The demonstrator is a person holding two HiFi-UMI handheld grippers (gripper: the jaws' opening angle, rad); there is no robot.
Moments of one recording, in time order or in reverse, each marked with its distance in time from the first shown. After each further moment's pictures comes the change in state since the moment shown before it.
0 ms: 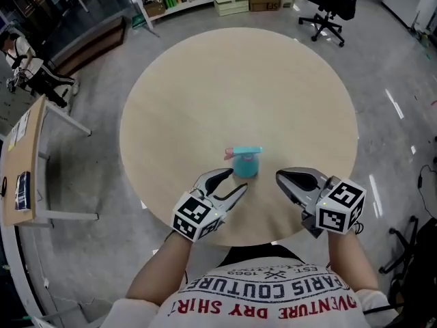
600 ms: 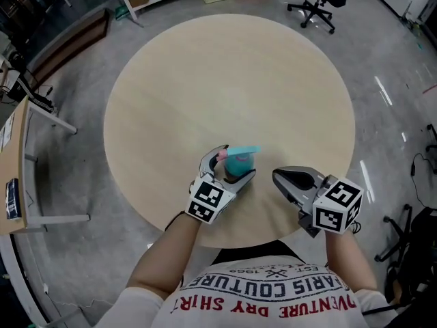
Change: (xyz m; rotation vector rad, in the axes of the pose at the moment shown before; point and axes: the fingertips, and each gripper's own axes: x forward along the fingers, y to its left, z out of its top) left arm 0.074 0.039 -0.021 0.105 -0.025 0.059; right arm 0.016 -0.023 -0.025 0.053 0.042 -0.047
